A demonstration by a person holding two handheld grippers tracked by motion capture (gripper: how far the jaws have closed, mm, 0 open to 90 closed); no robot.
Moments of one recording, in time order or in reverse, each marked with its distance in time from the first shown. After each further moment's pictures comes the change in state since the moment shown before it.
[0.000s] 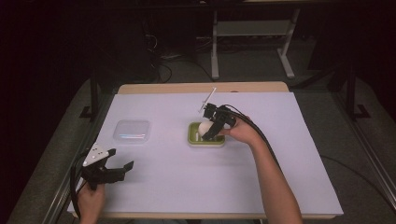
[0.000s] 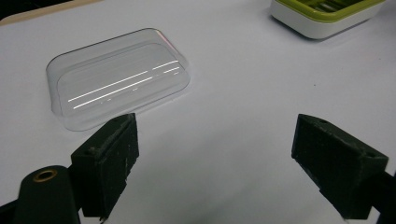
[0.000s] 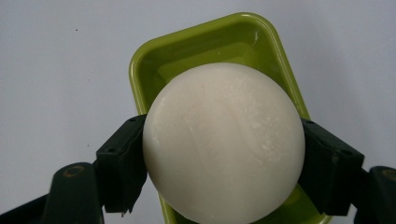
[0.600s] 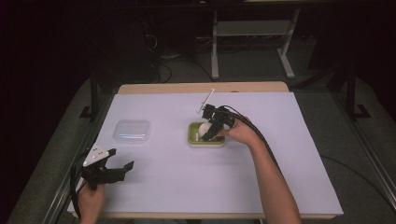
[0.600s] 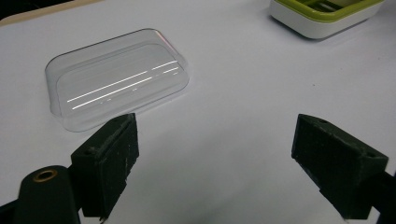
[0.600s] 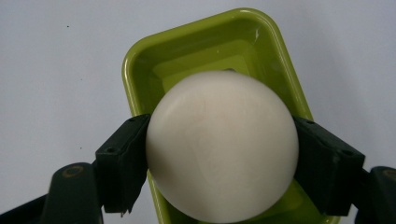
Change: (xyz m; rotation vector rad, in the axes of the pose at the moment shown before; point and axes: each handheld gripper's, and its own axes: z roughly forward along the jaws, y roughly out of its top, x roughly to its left) left arm -0.001 0.000 0.000 0.001 -0.001 -0.001; right arm -0.001 0.001 0.006 0.011 -0.007 -0.008
